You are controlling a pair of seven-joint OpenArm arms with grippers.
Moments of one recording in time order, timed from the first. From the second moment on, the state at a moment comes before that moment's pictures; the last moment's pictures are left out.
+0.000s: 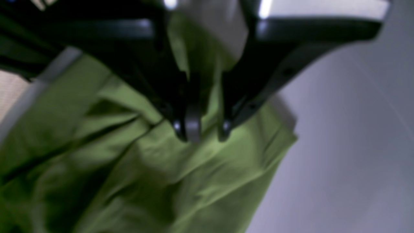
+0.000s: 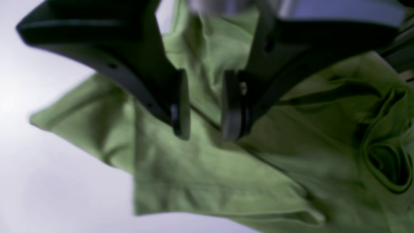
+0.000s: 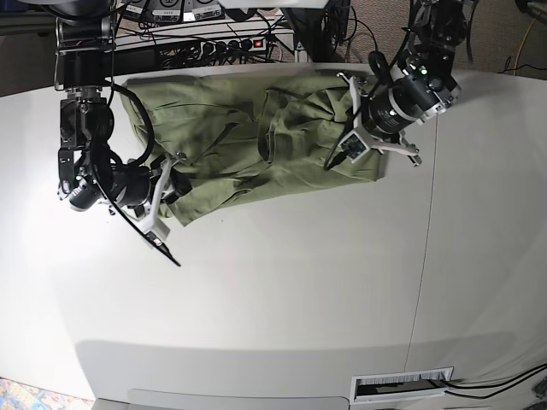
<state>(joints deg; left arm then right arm) 17.5 -13.2 8.9 113.8 -2.1 -33.8 48.1 9.3 25.3 0.4 91.0 41.3 33.7 -76.9</state>
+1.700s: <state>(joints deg) 18.1 -14.3 8.9 109.2 -1.9 -33.4 43.3 -6.3 19.3 16.7 91.6 41.4 33.6 -69.0</state>
